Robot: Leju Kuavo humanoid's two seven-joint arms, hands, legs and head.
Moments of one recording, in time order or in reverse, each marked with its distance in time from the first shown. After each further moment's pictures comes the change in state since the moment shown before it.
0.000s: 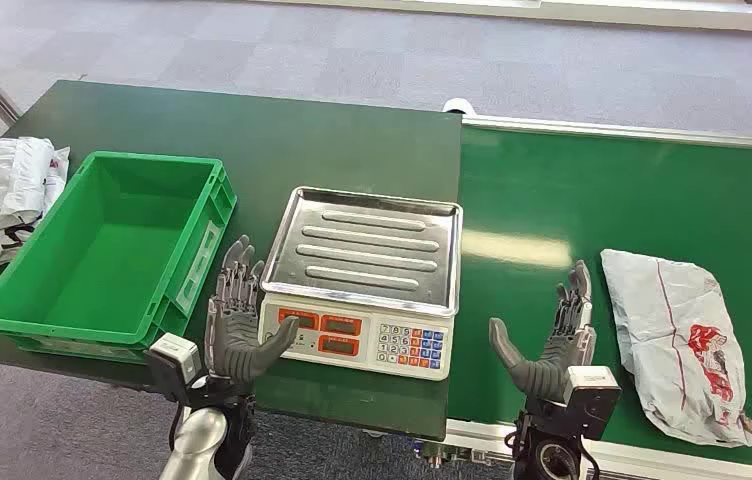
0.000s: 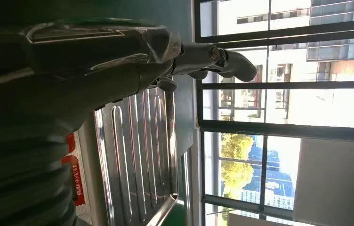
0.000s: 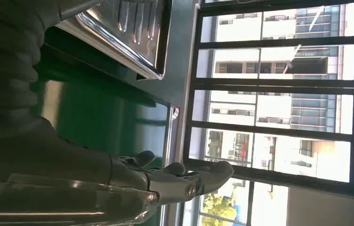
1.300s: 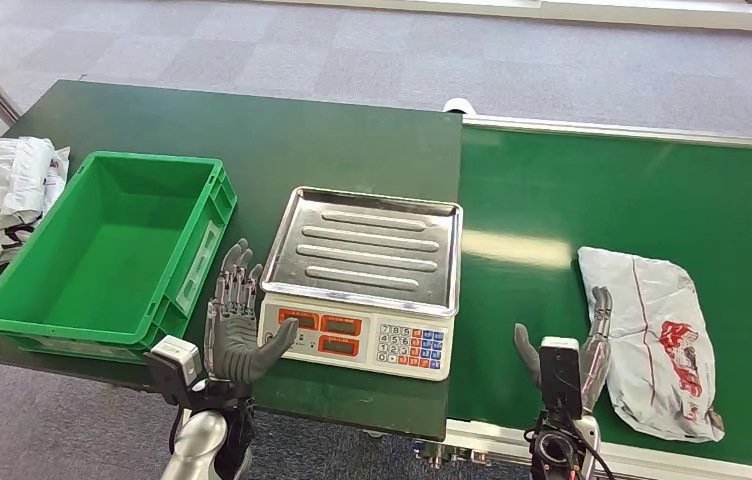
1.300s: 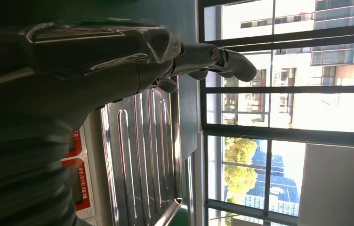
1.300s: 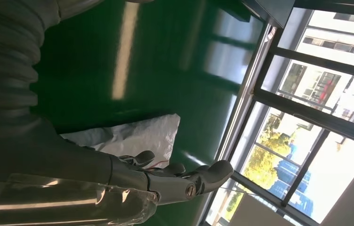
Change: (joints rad) left arm 0.012 0.000 -0.001 -0.001 0.000 0.017 0.000; right arm -0.134 -0.035 -0.154 0.352 0.268 -0.341 0.068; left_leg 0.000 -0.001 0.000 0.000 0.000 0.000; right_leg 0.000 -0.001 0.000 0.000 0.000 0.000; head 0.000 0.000
